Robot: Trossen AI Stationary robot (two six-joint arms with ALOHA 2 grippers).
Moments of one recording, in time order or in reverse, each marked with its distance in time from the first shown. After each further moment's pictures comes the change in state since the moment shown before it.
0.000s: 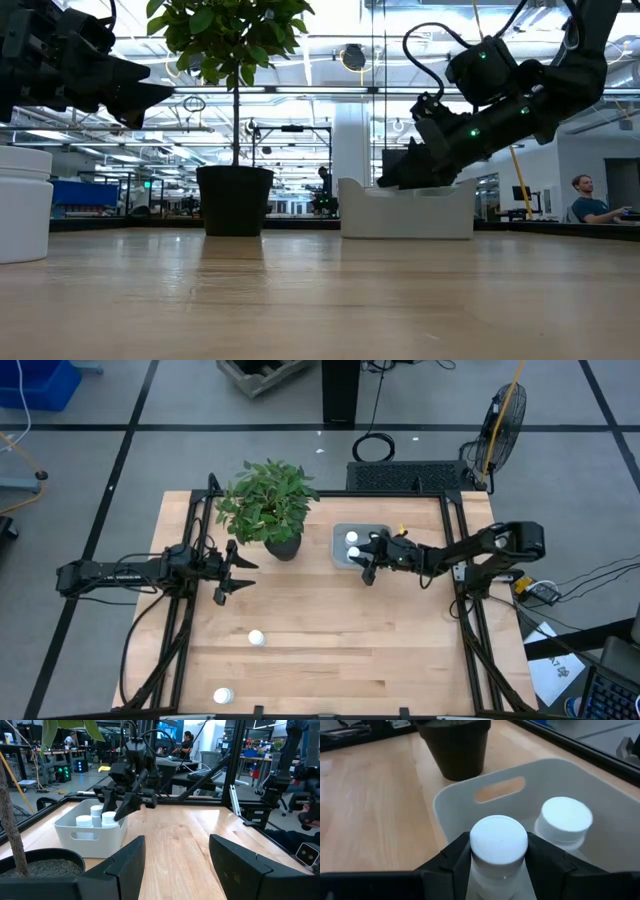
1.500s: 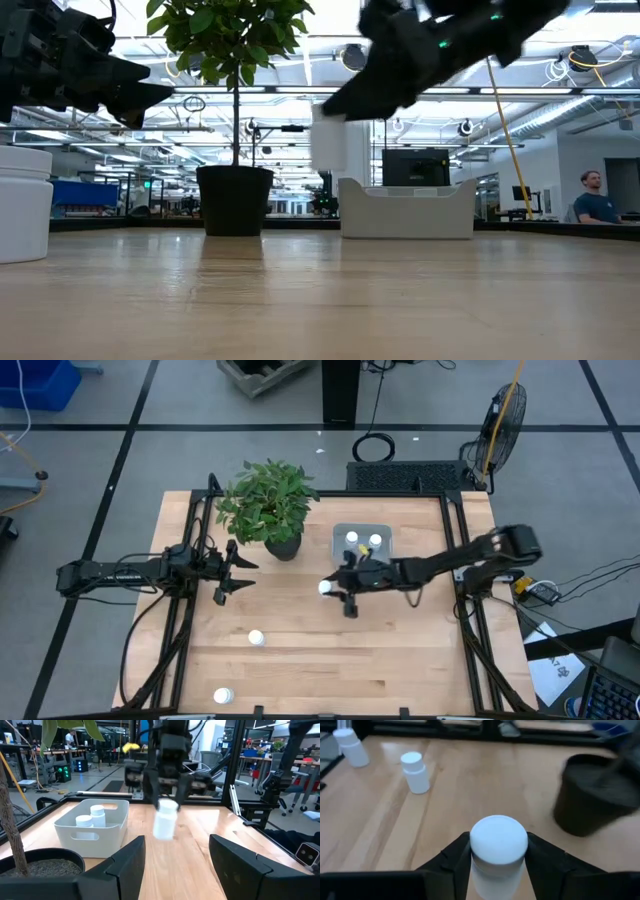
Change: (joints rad) left arm 0.000 0.000 0.000 0.000 0.000 0.000; right arm 0.298 0.025 0.433 -0.458 -0.024 -0.155
